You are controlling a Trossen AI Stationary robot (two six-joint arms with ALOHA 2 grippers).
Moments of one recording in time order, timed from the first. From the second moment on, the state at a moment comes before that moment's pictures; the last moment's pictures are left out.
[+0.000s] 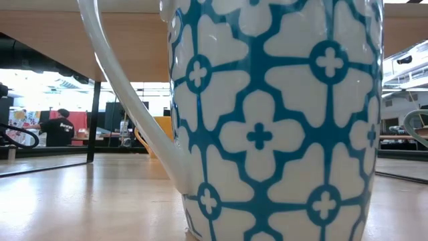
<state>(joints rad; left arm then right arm) 0.16 0.01 0.01 0.07 -0.11 -0.02 0.10 1.58 1.66 -1.40 0.10 0.36</state>
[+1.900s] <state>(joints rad) 0.16 0.01 0.01 0.07 -0.11 -0.02 0.10 1.47 1.66 -1.39 0.05 0.33</state>
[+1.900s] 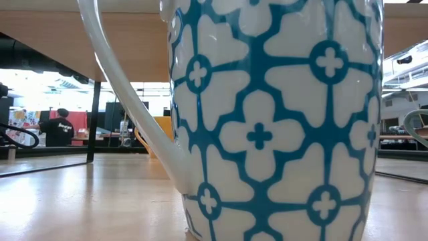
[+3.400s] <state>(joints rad) 0.30 0.66 0.59 -0.07 -0.32 -0.13 -0.46 1.14 1.24 -0.95 -0.03 0.03</state>
